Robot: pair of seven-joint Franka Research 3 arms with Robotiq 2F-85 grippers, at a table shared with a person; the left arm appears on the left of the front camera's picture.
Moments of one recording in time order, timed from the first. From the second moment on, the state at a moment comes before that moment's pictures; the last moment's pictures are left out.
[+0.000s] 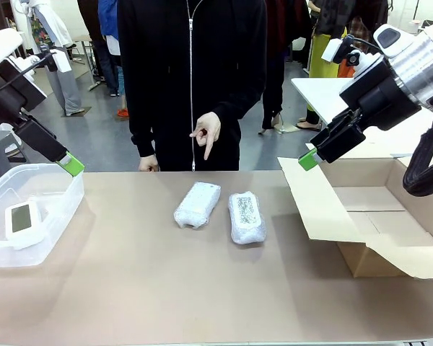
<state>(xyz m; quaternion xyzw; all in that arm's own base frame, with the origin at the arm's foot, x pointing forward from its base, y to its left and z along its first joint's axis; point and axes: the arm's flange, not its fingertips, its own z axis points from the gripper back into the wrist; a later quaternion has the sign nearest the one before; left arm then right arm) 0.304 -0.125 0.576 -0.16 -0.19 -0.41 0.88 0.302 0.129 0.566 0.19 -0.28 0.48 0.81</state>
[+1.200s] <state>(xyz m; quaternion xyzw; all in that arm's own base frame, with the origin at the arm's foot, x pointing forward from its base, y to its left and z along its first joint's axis) 0.304 -0.126 0.577 -0.16 -0.19 -0.41 0.88 0.389 0.306 0.440 0.01 -0.24 0.09 0.97</state>
